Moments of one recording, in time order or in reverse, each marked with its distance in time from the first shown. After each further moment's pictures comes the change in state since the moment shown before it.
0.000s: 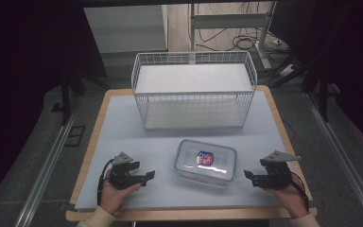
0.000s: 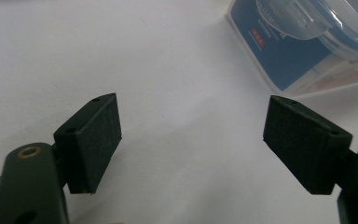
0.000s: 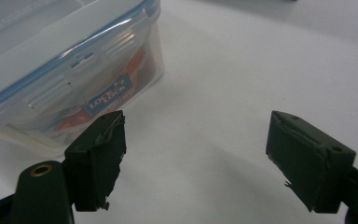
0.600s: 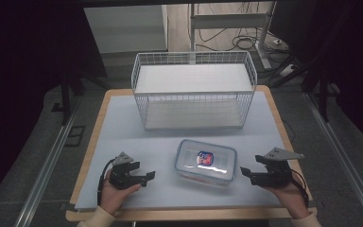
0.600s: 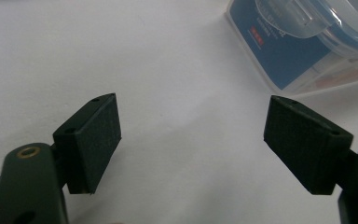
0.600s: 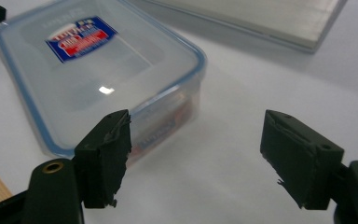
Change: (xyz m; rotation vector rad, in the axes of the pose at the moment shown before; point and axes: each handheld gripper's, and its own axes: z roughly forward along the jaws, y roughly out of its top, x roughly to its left) left arm -0.002 0.000 0.001 0.005 0.001 0.002; right arm 0.019 0.024 -0.021 -0.079 0.064 -0.047
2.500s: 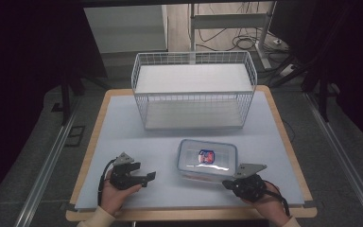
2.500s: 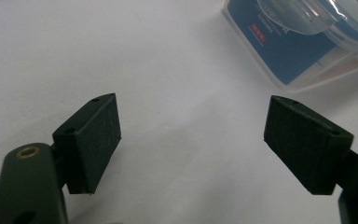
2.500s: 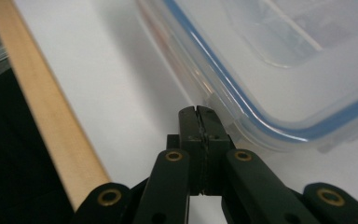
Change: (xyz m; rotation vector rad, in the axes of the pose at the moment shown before) left arm -0.001 -0.001 0.001 0.006 -0.006 0.004; right arm 0.056 -0.013 0.038 0.176 0.198 -0.240
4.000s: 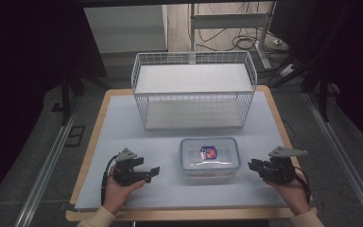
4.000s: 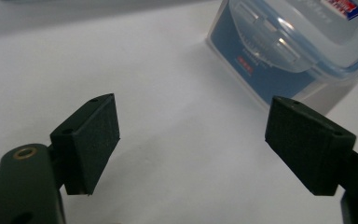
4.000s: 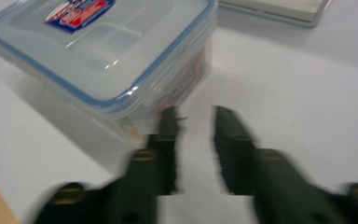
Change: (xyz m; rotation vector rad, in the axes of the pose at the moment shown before) left arm -0.013 0.020 -0.001 -0.048 -0.012 -0.002; right arm -0.075 -0.026 -0.042 -0.161 -0.138 0.298
